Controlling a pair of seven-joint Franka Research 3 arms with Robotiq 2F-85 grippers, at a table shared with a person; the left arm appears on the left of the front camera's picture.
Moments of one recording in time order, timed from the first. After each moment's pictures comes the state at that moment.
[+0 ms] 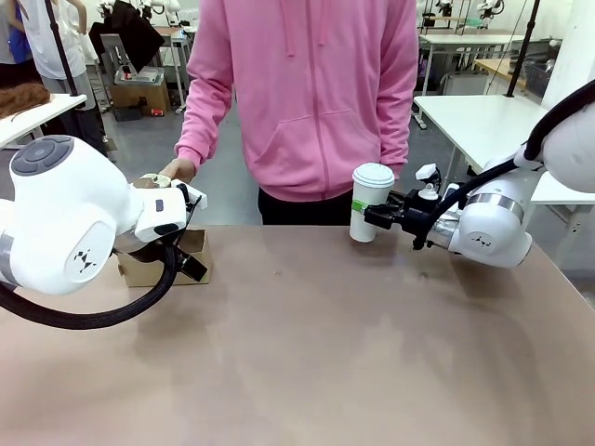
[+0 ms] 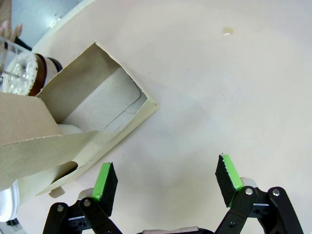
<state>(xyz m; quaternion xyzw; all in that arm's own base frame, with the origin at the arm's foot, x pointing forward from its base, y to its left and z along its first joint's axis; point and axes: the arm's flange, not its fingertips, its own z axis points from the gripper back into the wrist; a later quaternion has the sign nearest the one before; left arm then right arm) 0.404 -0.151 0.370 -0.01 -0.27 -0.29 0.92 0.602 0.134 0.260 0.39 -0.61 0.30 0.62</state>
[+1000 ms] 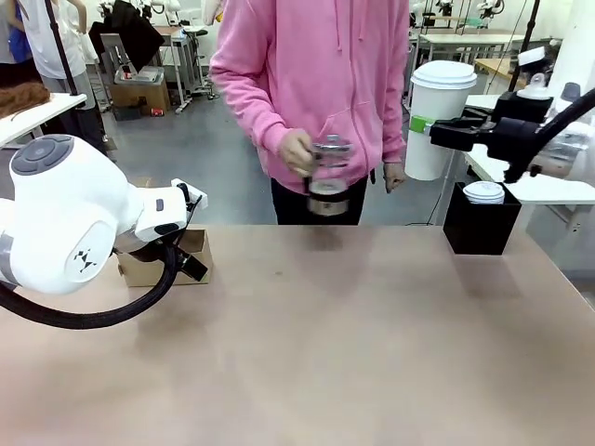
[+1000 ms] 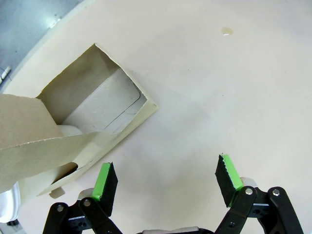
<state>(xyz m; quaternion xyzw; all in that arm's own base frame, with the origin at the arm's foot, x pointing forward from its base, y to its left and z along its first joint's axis) 0.404 -0.152 0.371 -0.01 -0.27 -0.29 0.92 0.442 0.082 0.492 0.35 -0.62 0.31 0.63</state>
